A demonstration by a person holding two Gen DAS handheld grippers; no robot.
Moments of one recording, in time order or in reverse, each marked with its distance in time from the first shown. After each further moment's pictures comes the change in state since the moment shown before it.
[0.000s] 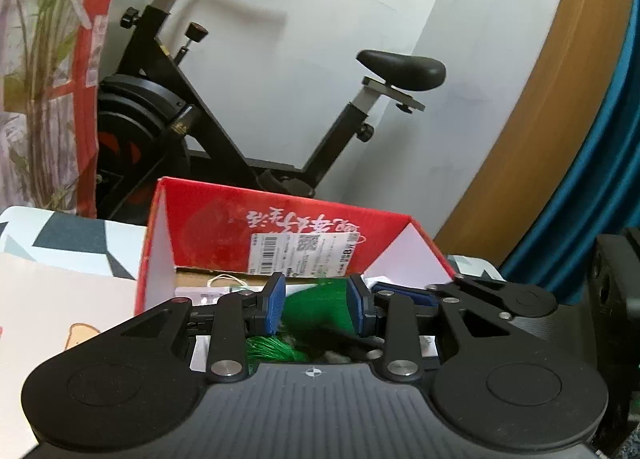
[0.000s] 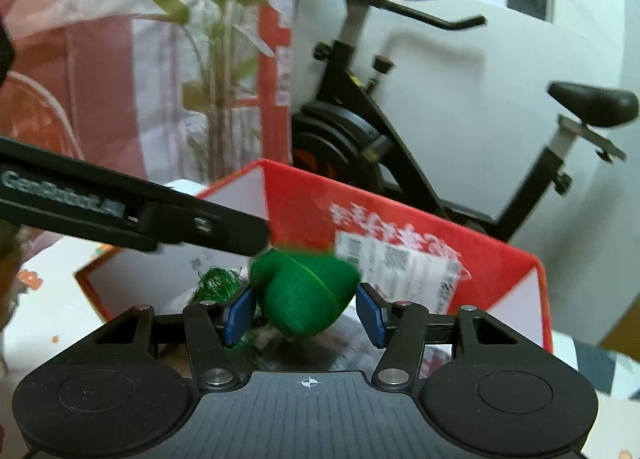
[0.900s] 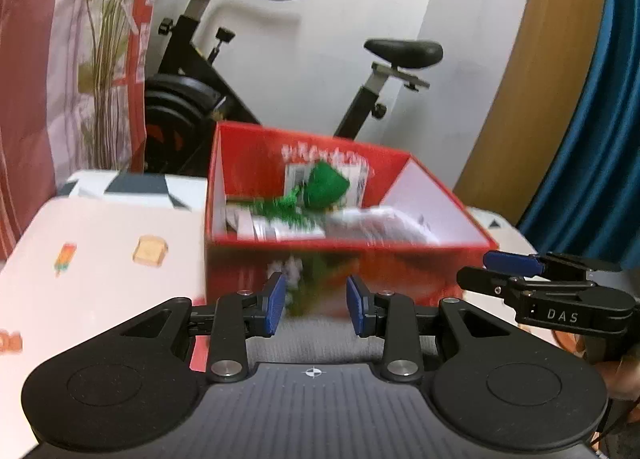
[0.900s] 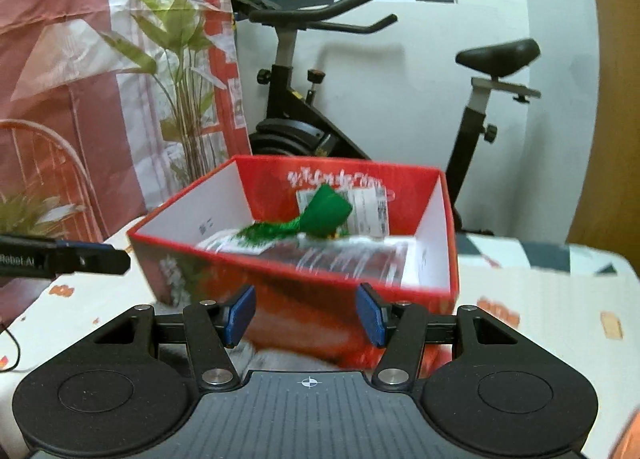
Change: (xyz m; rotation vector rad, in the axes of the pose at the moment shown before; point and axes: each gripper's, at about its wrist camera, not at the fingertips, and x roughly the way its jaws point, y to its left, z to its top) left arm -0.089 -0.020 -0.084 0.061 -0.001 0.111; right arm -0.126 -0.003 -0.091 0.214 -0.079 -0.052
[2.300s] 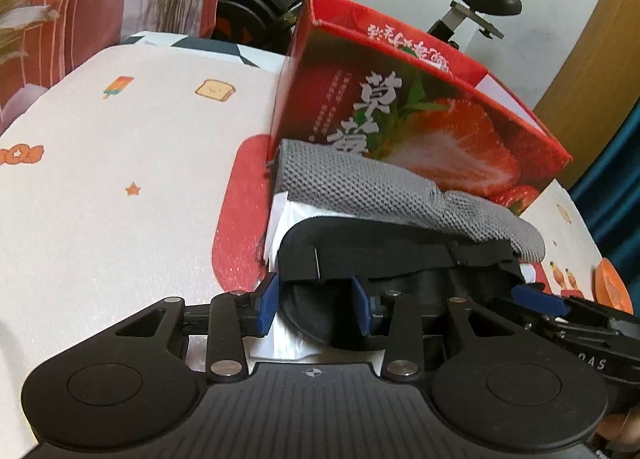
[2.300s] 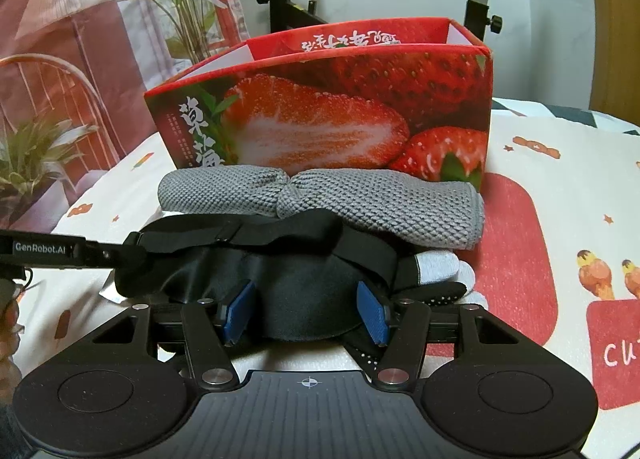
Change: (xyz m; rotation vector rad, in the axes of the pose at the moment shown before) left arm 0.015 0.039 -0.094 -0.193 0.186 0.107; right arm 0.010 0.018 -0.105 0.116 0.193 0.065
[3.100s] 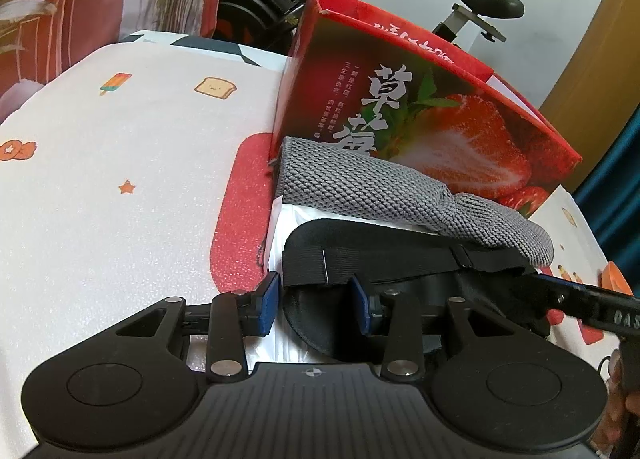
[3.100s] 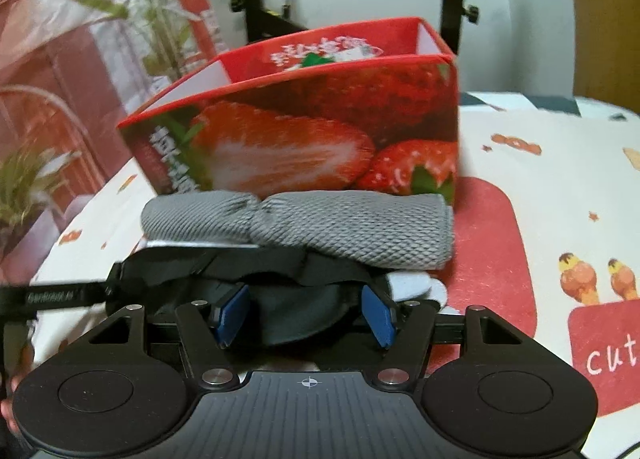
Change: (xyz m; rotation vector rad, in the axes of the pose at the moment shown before) left arm 0.016 0.004 -0.003 -0.002 -0.020 -0.003; right arm -0.001 -0.020 0.017 0.092 0.003 -0.017
